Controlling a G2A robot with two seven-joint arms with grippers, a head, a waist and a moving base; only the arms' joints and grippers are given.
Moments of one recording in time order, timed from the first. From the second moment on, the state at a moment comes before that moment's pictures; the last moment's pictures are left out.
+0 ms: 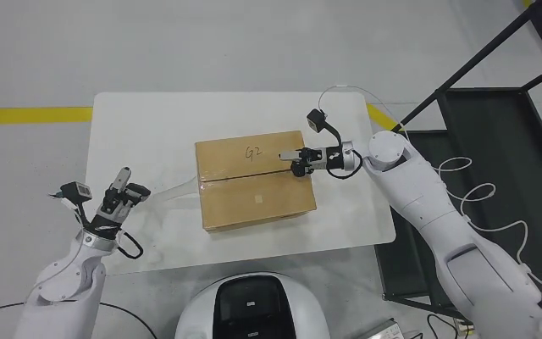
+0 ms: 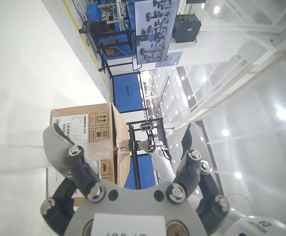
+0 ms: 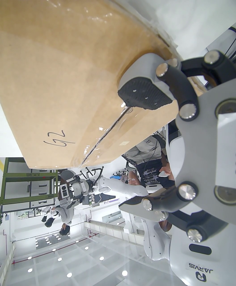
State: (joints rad) left arm 1.60 -1.08 -1.57 -1.59 -0.40 -0.39 -0.48; right arm -0.74 -1.04 0.89 -1.07 0.40 -0.24 1.15
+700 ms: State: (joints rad) left arm 1.67 -1.15 -1.41 -1.49 -0.66 -0.52 -0.34; right arm -0.74 -1.04 0.89 -1.07 0.40 -0.24 1.15
